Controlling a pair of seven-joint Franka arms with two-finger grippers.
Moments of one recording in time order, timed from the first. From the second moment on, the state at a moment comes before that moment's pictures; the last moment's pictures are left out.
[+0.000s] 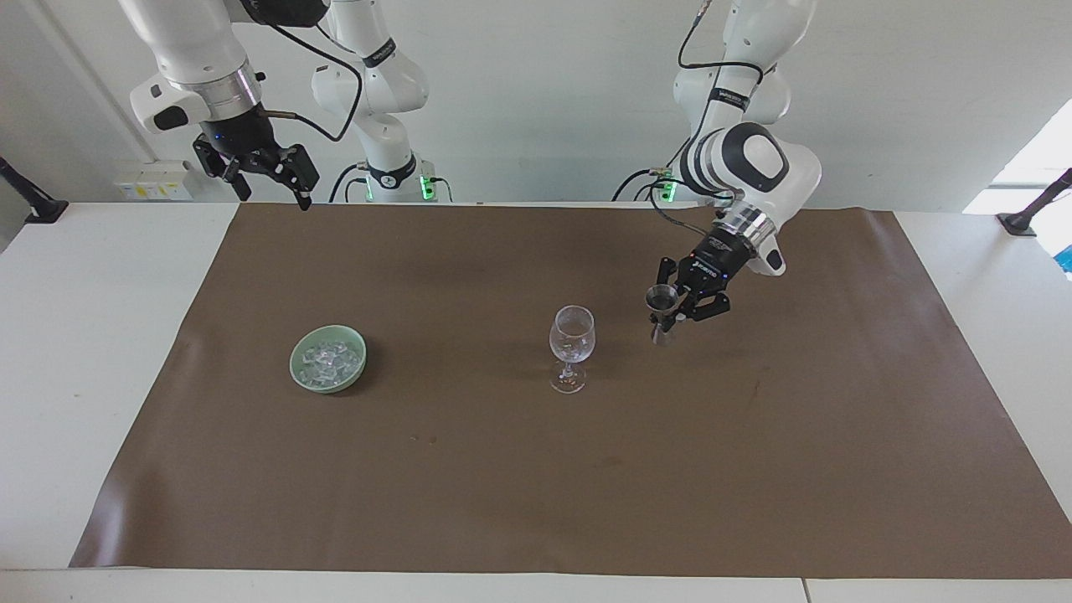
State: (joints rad) left arm -0.44 -0.06 0.00 -2.24 -1.92 2.74 -0.83; right arm 0.05 -0.14 -0.06 -1.70 -0.03 1.55 0.17
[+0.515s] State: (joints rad) left arm -0.54 -0.06 -0.05 -2.17 -1.89 3.00 -0.79; right arm 0.06 -0.14 -0.05 -1.70 -0.03 1.56 0.17
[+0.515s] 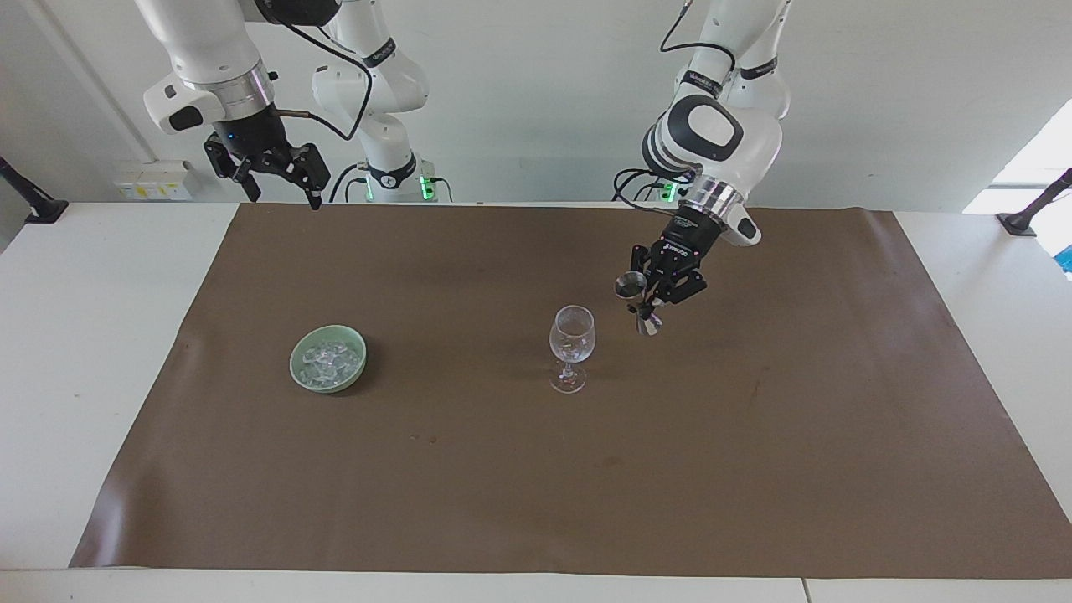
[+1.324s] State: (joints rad) left arm -0.59 -0.01 -0.10 -2.10 -1.88 3.23 -0.47; right arm 0.06 -0.15 -0.05 -1.76 -0.03 1.57 0.16
